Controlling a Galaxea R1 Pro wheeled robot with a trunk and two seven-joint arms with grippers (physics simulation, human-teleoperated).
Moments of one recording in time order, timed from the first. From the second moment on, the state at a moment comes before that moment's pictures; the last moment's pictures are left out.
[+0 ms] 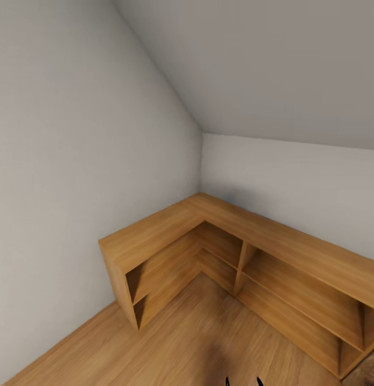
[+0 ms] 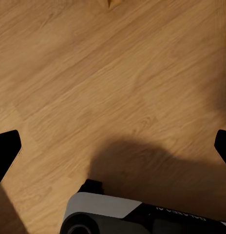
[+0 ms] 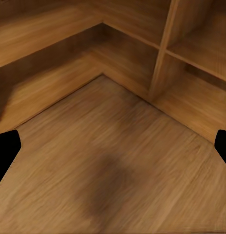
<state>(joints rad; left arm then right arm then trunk) -0.22 -0.09 -0.41 -0.36 0.48 -0.11 0.38 -0.24 0.10 0.44 -0.11 -0.22 -0.86 -0.28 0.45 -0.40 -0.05</state>
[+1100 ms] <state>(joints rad) -0.22 -0.07 -0.41 -0.02 0.49 -0.45 0.24 -0.24 0.04 0.45 0.02 -0.21 -0.86 -0.21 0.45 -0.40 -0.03</state>
